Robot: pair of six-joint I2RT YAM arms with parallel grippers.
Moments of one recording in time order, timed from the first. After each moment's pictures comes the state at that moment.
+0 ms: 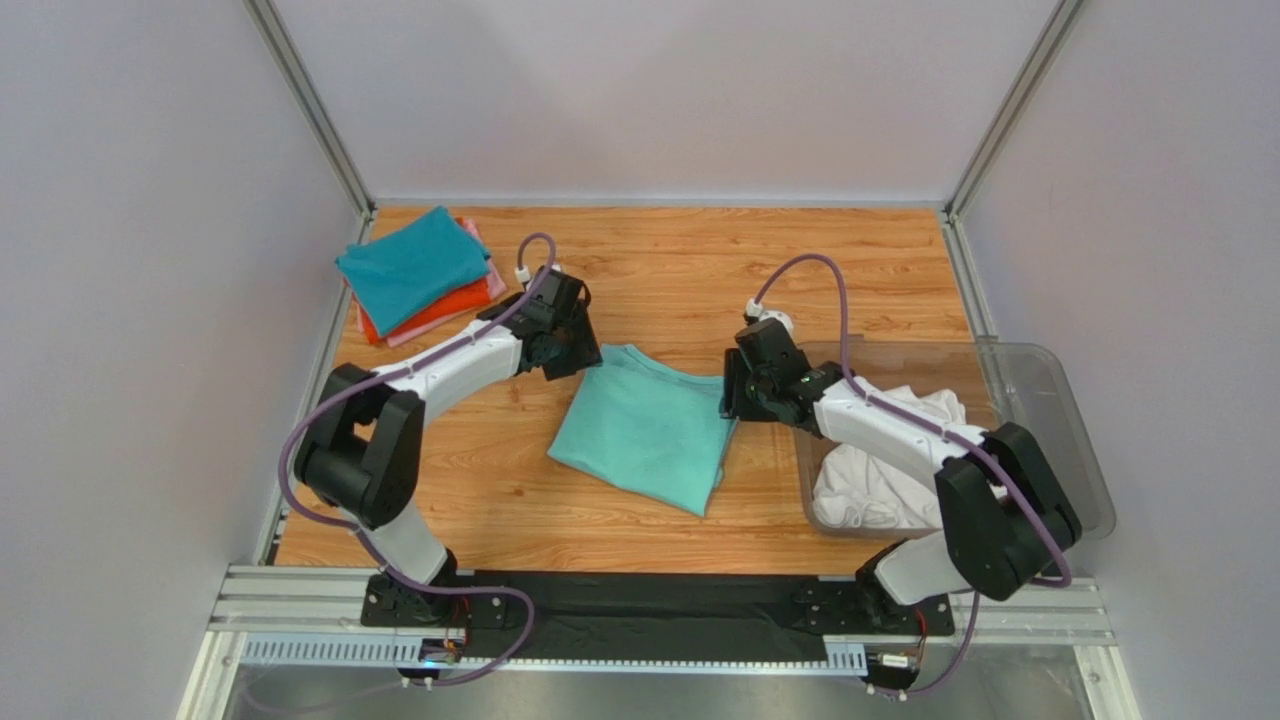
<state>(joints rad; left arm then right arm) -0.48 1.63 1.09 -0.39 -0.08 -0.73 0.58 1.41 0.81 -0.32 0.11 0.57</state>
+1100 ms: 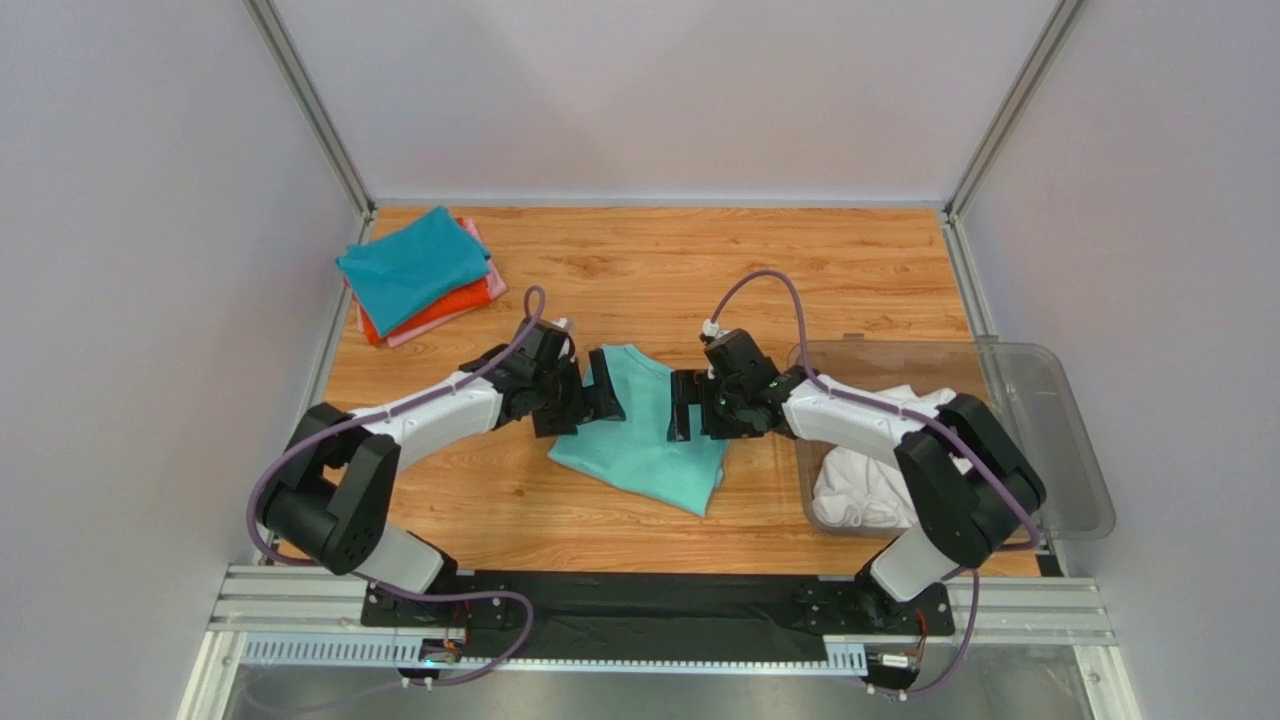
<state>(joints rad) -0.51 1.48 0.79 -0.26 0.21 -0.71 0.66 1.55 0.84 -0.26 -0.09 0.55</state>
